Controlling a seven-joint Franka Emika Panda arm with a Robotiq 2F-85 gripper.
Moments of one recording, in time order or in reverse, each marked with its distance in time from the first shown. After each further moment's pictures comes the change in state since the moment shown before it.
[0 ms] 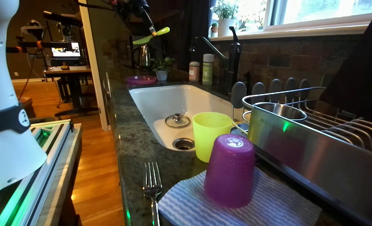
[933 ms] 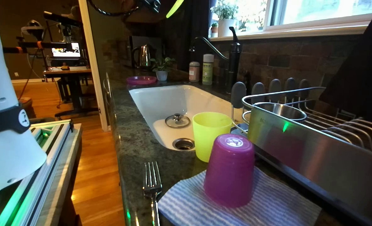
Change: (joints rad) arm -0.402 -0.337 0.145 -0.383 -0.477 -0.252 0.196
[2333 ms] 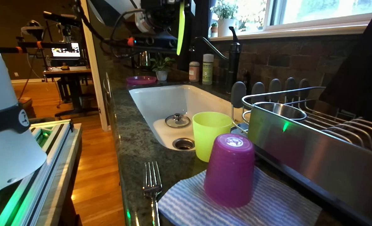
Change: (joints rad) arm -0.275 0.094 0.065 -0.336 -0.114 -0.166 0.776
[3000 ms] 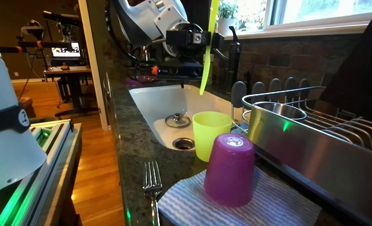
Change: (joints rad) arm -0.123 0.238 -0.102 0.118 -0.034 0.068 0.098
